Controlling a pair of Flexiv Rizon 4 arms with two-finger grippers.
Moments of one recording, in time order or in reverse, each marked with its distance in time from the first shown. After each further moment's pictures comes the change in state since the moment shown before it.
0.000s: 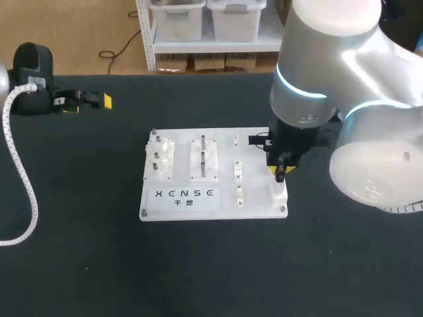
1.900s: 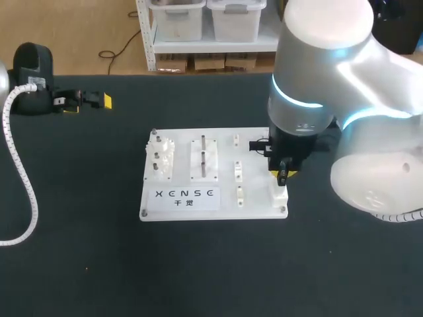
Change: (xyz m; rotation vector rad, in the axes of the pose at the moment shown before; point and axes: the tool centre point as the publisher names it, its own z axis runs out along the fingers) left arm 0.000 0.000 0.000 0.000 0.000 0.000; right arm 0.005 -0.004 0.009 0.037 -0.009 0.024
